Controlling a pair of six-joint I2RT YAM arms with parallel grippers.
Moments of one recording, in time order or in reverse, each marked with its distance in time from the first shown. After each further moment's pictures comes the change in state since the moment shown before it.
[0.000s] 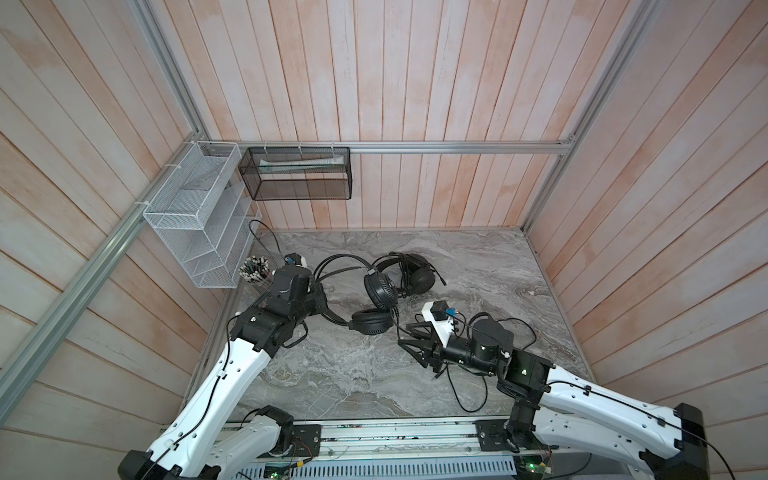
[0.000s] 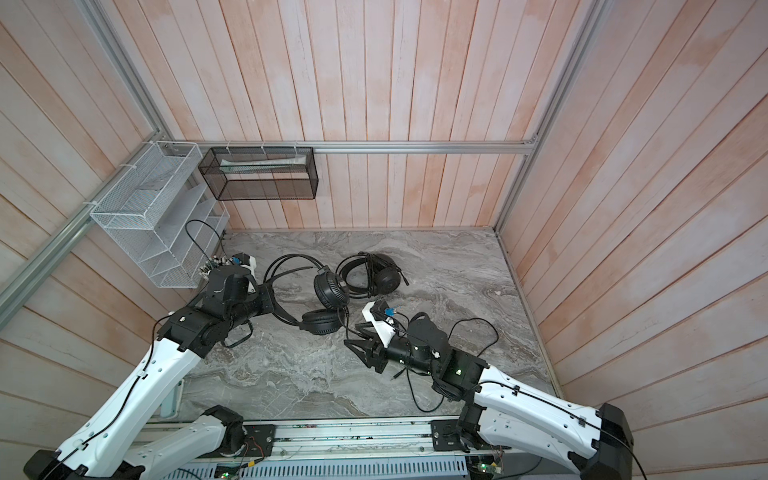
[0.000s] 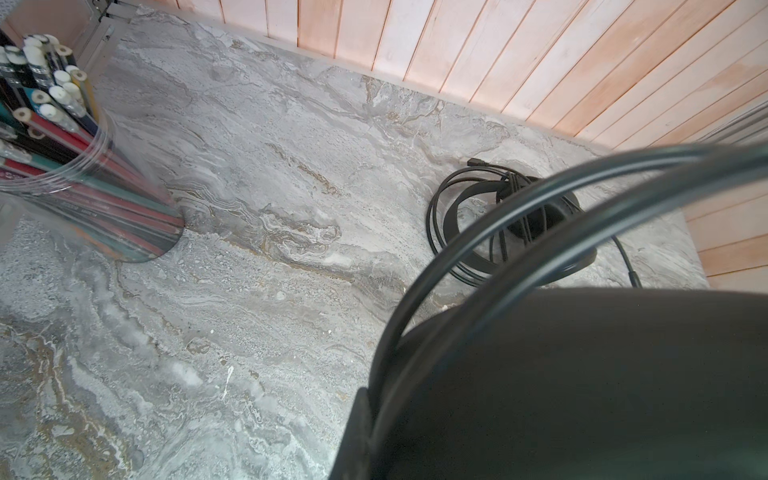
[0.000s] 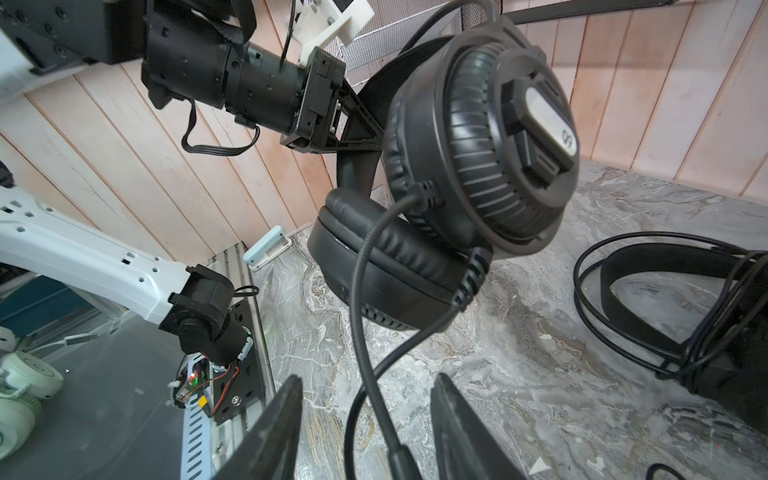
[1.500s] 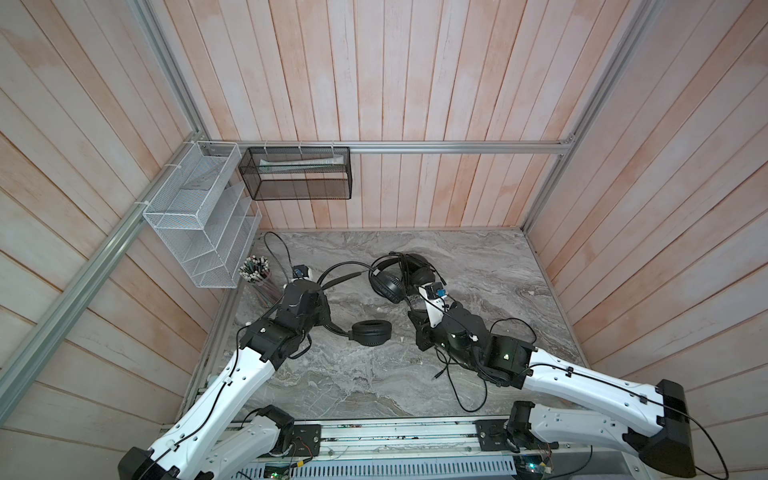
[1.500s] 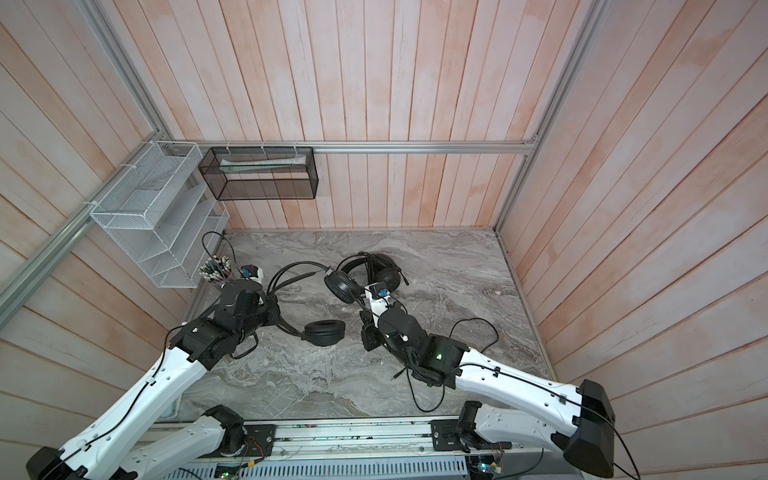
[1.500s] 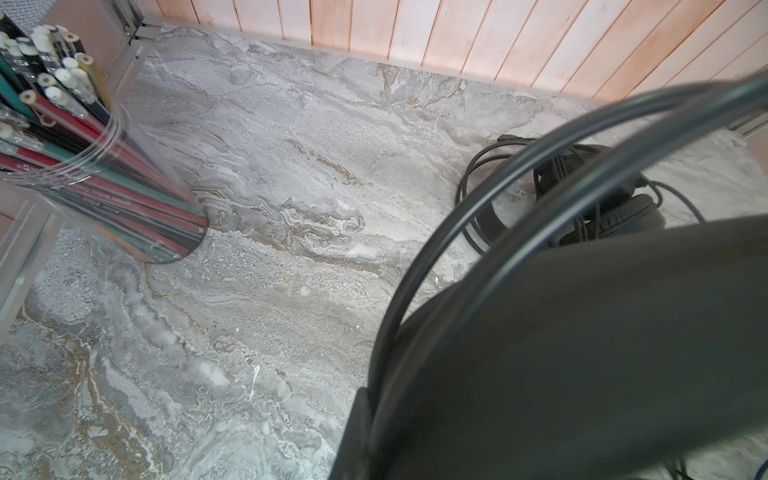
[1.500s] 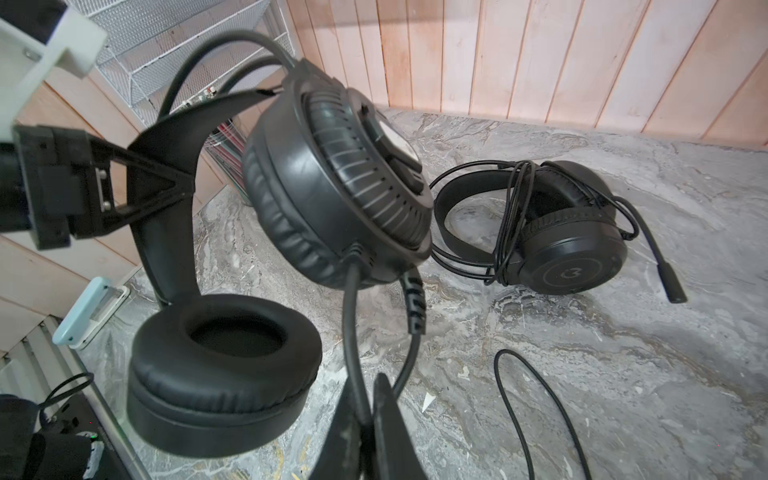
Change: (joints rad) left arm -0.086 -0.047 -0.155 0.084 -0.136 0.052; right arm 0.026 0.182 0.210 -0.267 0.473 0.172
